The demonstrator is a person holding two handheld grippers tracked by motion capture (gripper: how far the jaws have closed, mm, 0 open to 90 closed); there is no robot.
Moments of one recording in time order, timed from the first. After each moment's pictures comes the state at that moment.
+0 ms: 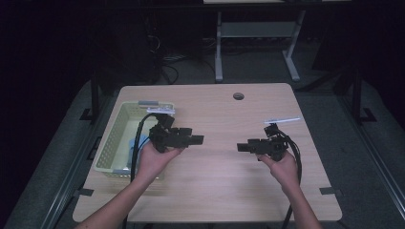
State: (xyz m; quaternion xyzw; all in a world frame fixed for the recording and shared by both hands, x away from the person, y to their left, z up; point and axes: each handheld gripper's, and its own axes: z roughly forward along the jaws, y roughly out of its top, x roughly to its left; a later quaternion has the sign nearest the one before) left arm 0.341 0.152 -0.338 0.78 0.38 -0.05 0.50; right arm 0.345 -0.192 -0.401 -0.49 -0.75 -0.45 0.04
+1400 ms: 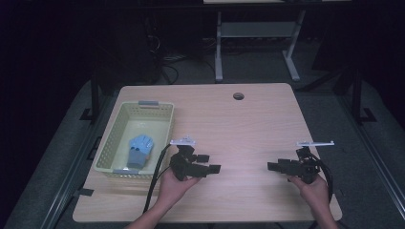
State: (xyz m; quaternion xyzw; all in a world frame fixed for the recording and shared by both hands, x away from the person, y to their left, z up) left arm 0.304 0.112 -0.419 0.78 0.36 -0.09 0.50; right arm 0.299 -0.277 -0.448 -0.54 -0.72 -0.43 0.03
